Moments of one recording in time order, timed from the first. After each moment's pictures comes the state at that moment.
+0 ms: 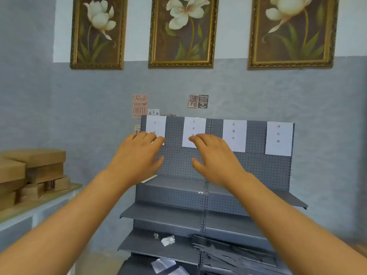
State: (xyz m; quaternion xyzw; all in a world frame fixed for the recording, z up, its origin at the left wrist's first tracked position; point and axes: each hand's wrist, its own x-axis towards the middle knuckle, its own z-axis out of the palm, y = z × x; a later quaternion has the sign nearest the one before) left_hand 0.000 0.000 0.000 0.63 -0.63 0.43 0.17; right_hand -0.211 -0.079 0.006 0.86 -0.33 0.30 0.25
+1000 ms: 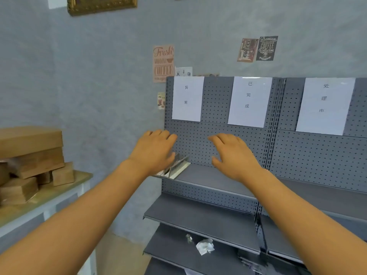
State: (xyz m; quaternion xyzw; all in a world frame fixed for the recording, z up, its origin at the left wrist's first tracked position) left_hand 0.300 -0.403 -0.071 0.68 -0.64 0.35 0.08; right_hand 0.083 -0.499 -0.073 0.89 -0.36 0.23 0.19
